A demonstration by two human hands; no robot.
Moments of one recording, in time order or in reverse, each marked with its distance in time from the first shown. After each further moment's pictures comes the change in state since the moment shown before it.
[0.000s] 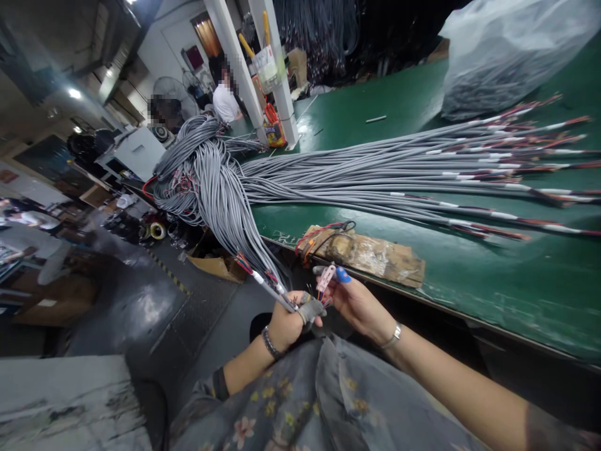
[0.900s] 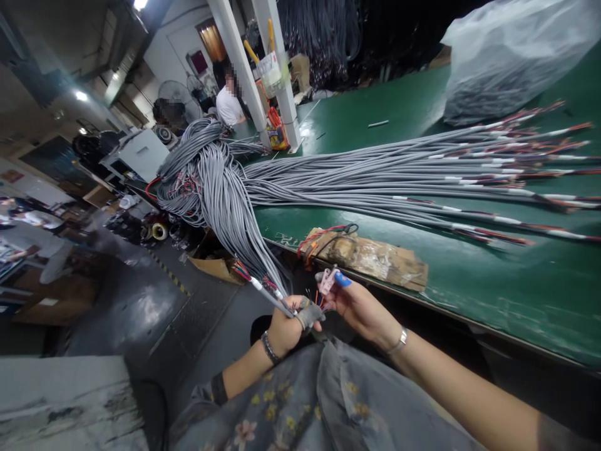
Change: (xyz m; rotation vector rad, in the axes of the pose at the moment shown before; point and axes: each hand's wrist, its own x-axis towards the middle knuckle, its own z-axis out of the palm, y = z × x) left_hand -0.005 -0.005 -0.006 0.025 -0.004 0.052; right_hand -0.004 -0.001 -0.002 0.035 -0.008 0.068
